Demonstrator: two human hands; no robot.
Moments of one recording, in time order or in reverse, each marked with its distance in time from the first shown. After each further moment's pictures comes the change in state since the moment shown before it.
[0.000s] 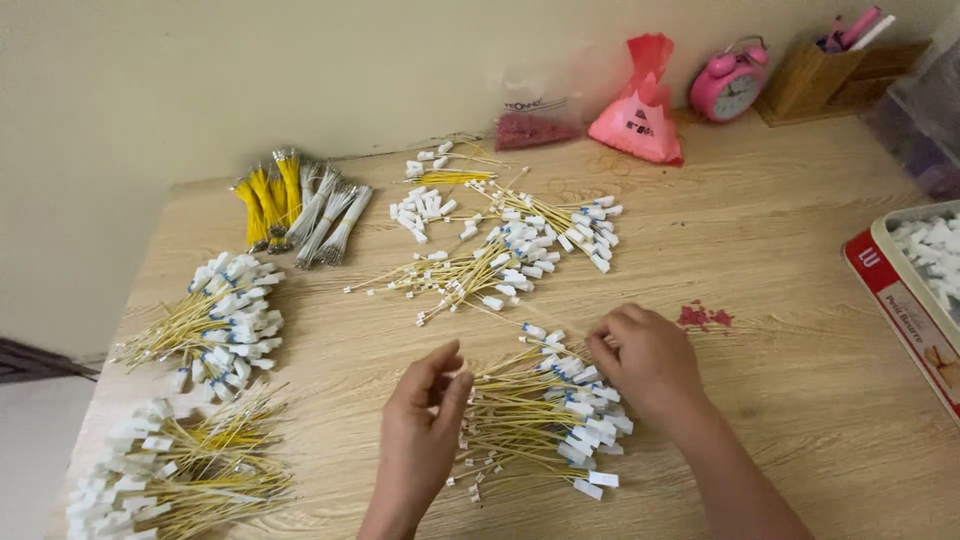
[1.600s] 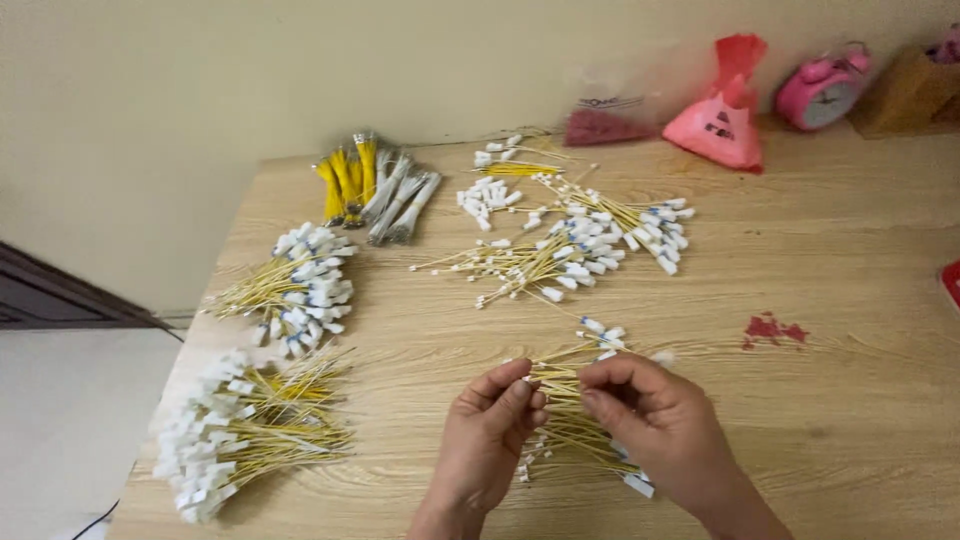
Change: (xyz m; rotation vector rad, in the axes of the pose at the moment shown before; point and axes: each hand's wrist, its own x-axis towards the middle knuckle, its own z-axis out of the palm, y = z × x) left_hand -0.027 -0.031 0.008 -1.167 -0.111 -0.456; right_hand -0.065 -0.057 0.010 1.198 -0.212 -0.060
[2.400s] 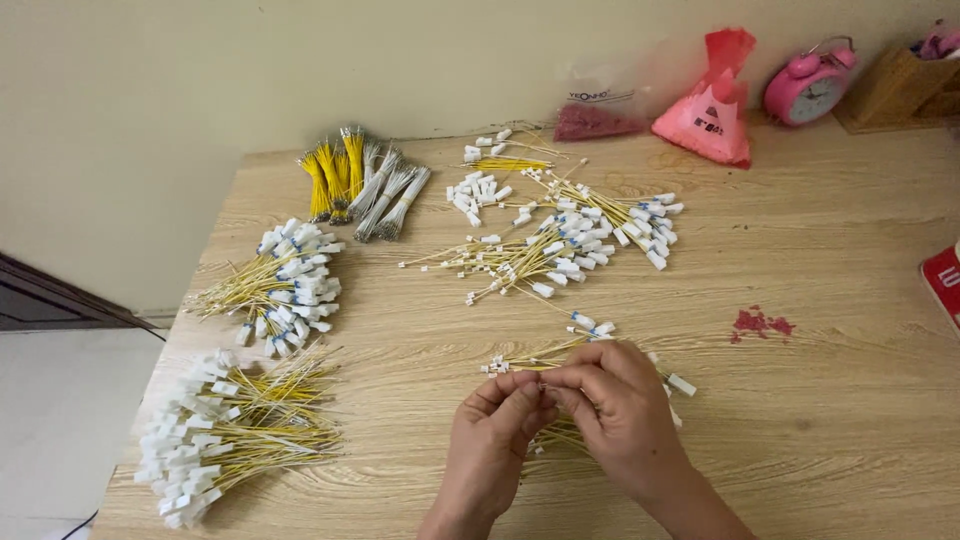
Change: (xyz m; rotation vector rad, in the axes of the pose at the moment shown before) left_hand -0.002 -0.017 0.005 0.032 0.001 0.020; right_hand 0.008 -0.008 0.026 -0.705 0.110 -0.386
